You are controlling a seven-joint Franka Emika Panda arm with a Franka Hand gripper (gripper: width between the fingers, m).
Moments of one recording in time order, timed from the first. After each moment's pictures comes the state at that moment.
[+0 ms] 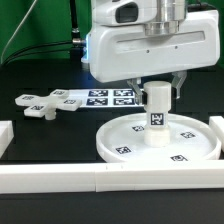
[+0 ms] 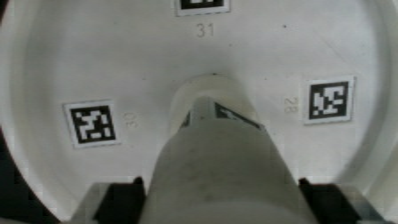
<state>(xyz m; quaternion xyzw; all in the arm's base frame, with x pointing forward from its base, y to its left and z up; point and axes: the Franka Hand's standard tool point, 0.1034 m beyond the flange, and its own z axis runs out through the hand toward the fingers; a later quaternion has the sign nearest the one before) 0.558 0.037 0.075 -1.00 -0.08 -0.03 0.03</state>
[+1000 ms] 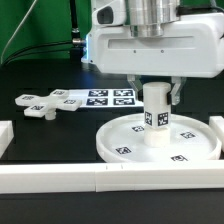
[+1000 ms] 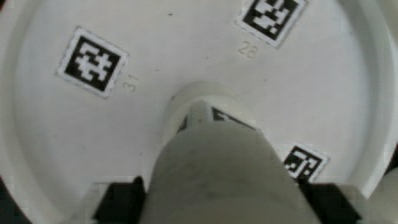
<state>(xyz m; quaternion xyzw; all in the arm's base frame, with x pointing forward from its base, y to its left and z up) 0.557 0.035 0.073 -0.93 0.37 -0.02 0.06</state>
